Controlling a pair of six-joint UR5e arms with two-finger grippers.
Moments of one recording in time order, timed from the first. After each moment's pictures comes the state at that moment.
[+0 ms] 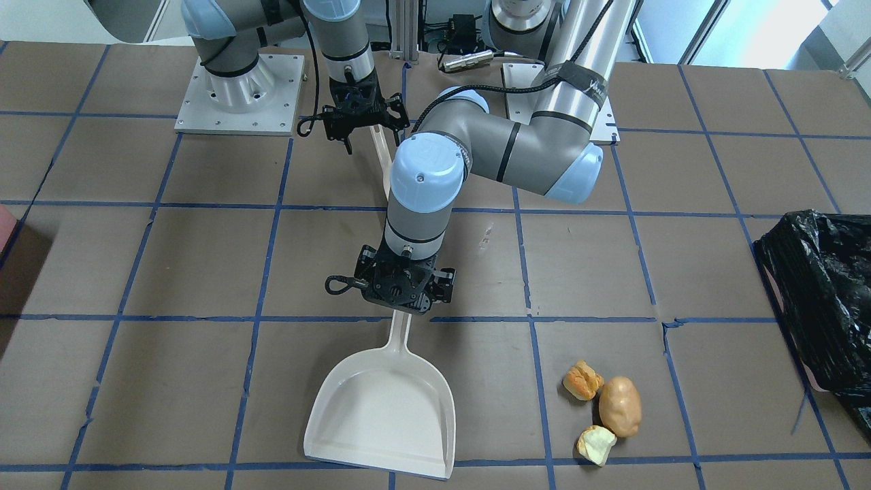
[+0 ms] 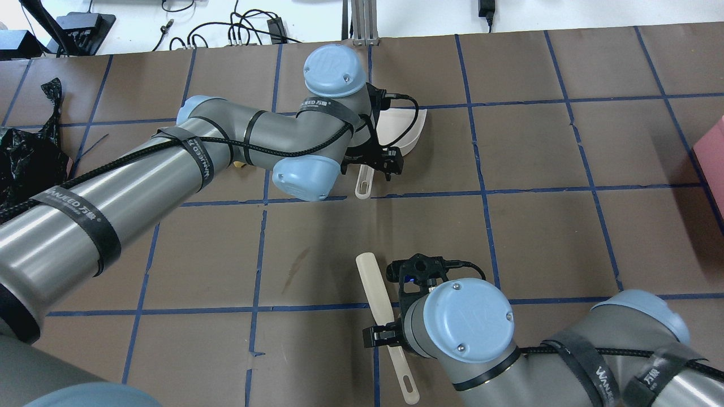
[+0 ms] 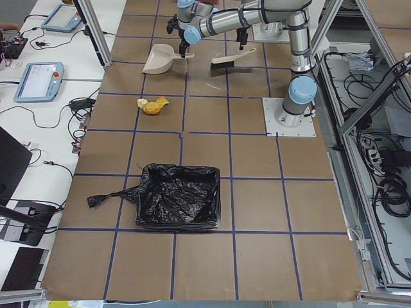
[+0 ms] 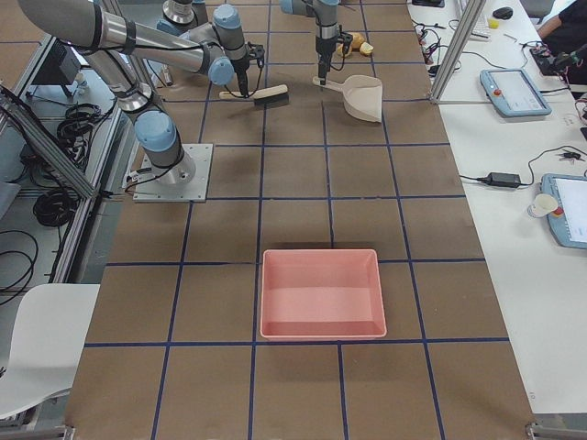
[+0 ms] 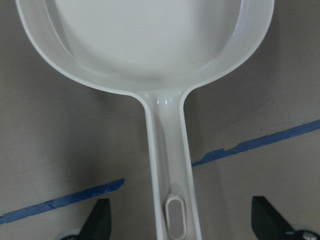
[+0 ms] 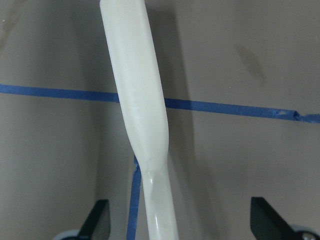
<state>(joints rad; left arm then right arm) -1.94 -2.03 -1.65 -0.94 1.50 -0.13 2.09 -1.75 2.39 -2.36 -1.47 0.40</state>
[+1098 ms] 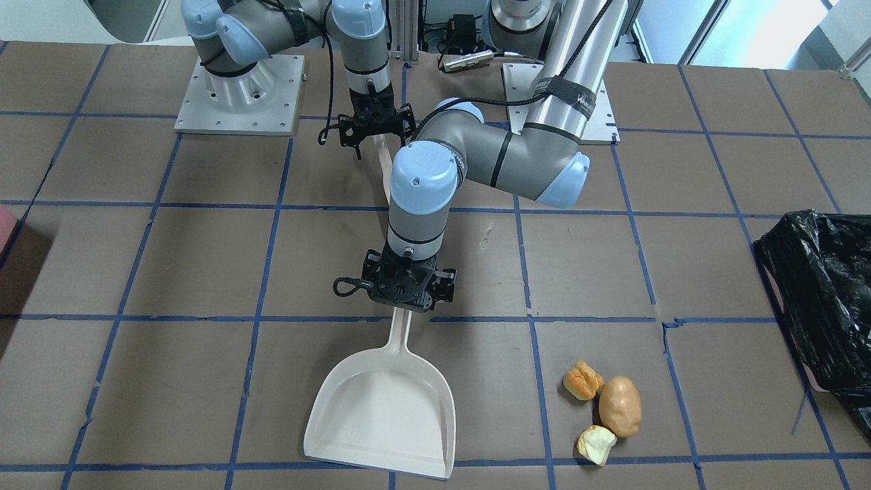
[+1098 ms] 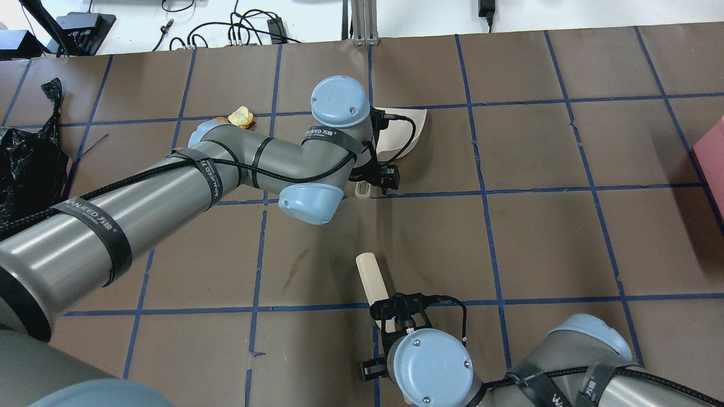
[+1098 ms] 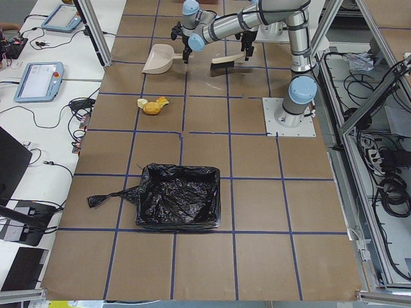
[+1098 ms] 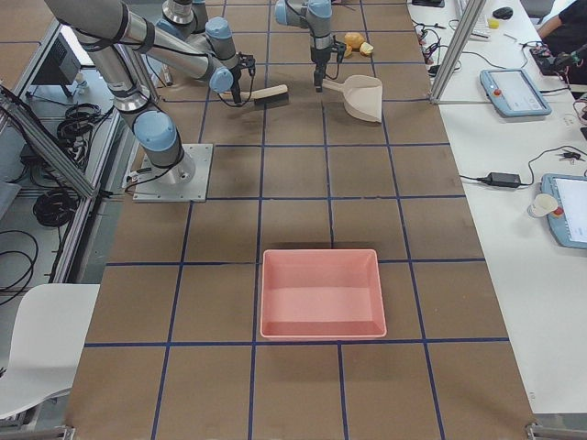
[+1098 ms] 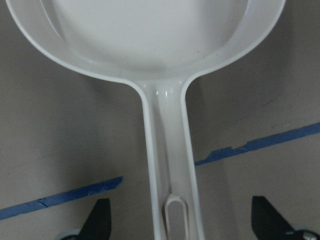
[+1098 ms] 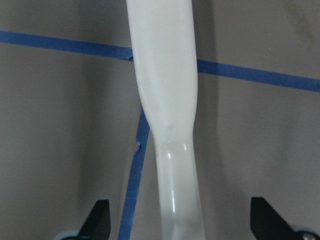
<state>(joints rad) -1.94 -2.04 -1.73 -0.83 1.55 -0.14 2.21 -1.63 2.48 -2.55 -1.55 0.47</state>
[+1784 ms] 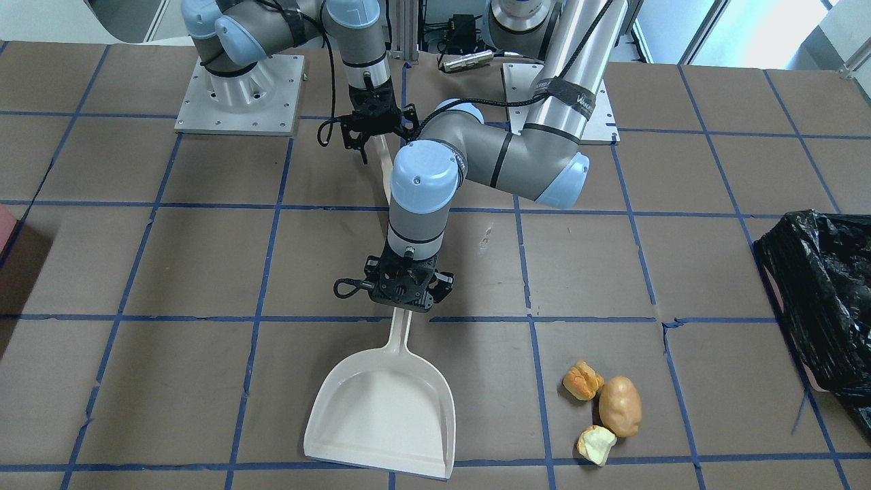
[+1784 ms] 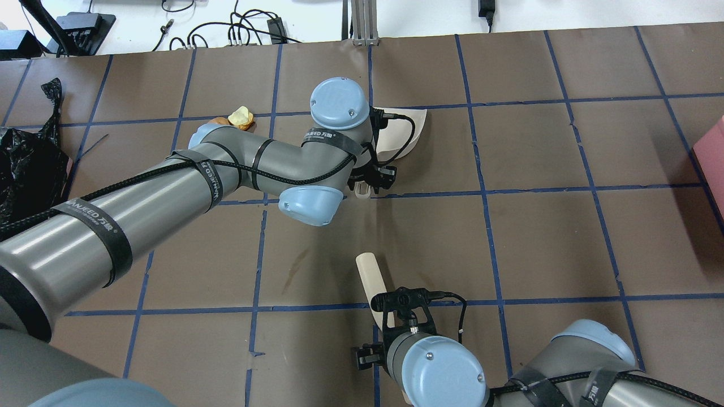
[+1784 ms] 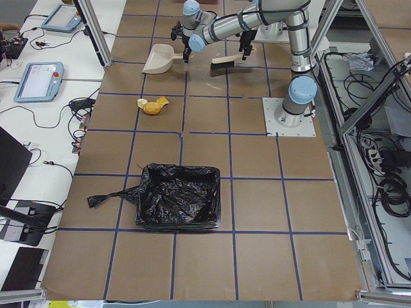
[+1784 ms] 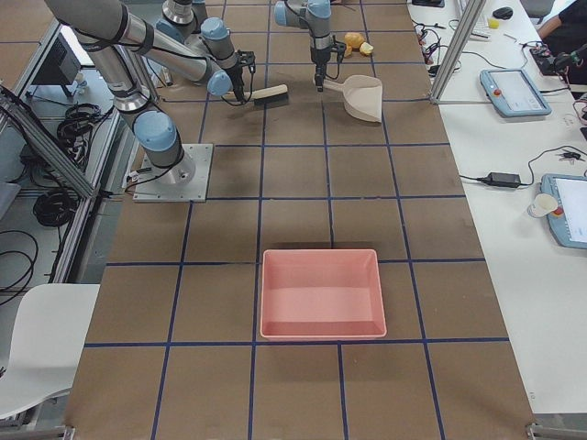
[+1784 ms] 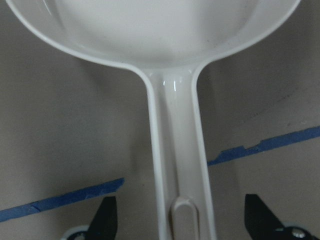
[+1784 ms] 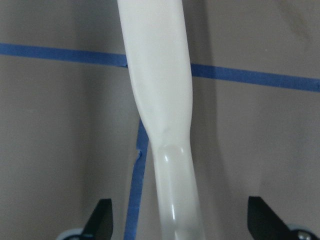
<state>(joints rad) -1.94 -2.04 -1.73 -0.82 1.54 -0.17 2.21 -1.63 2.50 -2.71 -1.56 0.52</state>
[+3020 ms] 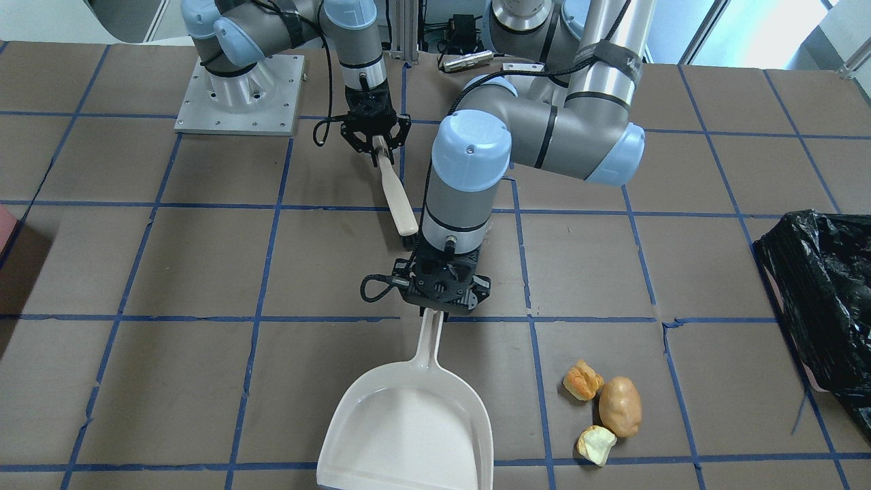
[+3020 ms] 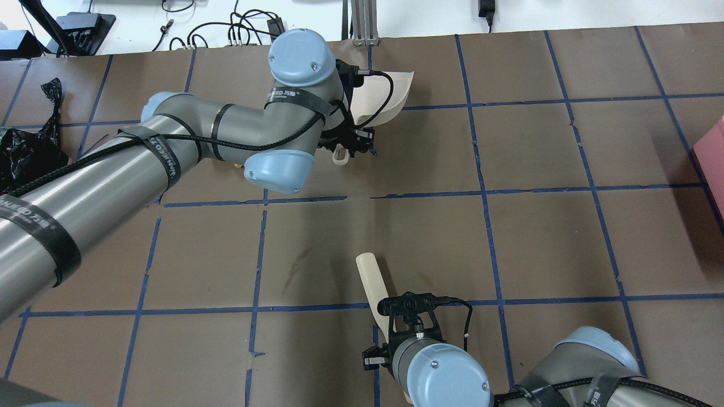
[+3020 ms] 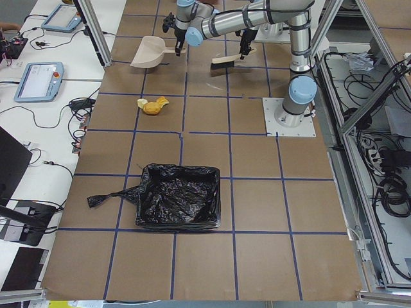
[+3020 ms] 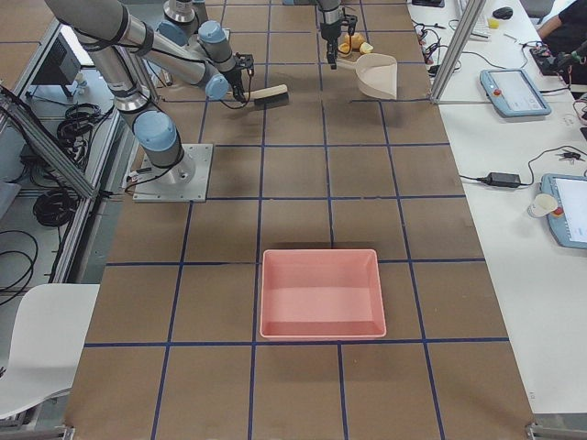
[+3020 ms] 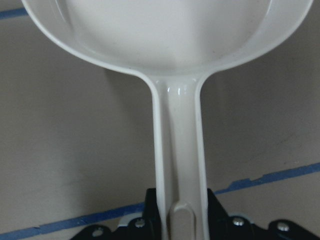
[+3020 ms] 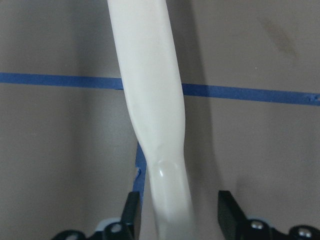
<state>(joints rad) -1.84 -1.94 -1.65 -0.91 1.55 -0.05 2.20 -1.63 2.53 -2.73 -1.57 0.54</state>
